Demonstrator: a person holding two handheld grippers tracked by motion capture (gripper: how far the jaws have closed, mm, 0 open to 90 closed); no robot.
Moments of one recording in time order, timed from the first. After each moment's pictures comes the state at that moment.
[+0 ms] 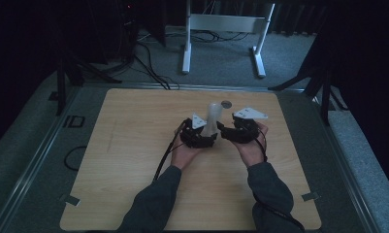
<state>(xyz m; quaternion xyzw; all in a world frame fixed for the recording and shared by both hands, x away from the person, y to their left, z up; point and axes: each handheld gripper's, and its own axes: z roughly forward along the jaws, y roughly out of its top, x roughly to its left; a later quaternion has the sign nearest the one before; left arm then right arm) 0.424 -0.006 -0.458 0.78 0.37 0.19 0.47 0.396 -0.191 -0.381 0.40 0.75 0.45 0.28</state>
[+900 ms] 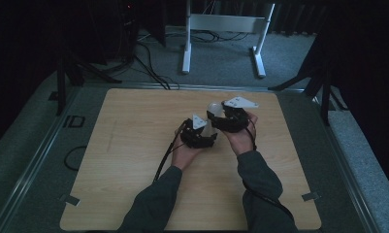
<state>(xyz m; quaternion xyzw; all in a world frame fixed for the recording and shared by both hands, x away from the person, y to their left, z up) 0.425 -0.008 -0.460 0.78 0.37 0.20 0.47 0.422 -0.164 -0.369 0.38 0.75 0.47 0.27</state>
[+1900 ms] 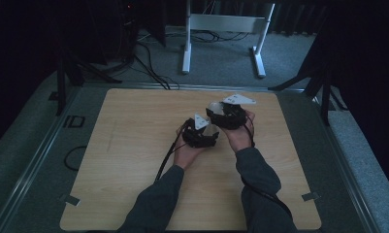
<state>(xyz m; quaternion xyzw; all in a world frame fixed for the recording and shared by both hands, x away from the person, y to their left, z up) 0.427 -0.014 -0.460 0.77 0.36 0.22 0.47 0.433 -0.161 -0.370 0.39 0.75 0.47 0.26</state>
